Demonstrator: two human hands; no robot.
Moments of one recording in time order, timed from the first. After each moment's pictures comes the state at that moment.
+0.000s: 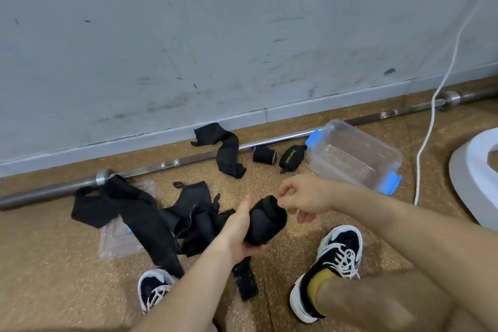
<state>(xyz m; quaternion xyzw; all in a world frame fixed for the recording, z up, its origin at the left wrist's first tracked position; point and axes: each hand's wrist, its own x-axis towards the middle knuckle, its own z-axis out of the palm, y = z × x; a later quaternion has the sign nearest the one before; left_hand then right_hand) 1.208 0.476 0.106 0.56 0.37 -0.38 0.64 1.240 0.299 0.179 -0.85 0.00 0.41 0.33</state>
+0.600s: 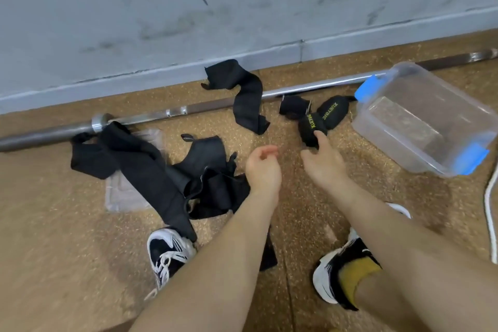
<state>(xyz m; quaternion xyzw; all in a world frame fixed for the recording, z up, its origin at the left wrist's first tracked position) 1.283 0.459 0.015 0.67 0.37 -0.15 0.63 1.291 0.342 0.001 -0.84 0.25 0.22 0.43</state>
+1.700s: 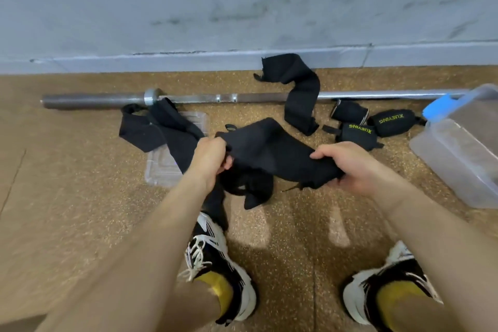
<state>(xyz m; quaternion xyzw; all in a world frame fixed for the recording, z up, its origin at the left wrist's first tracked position) 1.299 0.653 0.044 0.68 0.43 -0.12 0.58 1.320 0.410 0.044 -0.63 0.30 0.39 0.60</state>
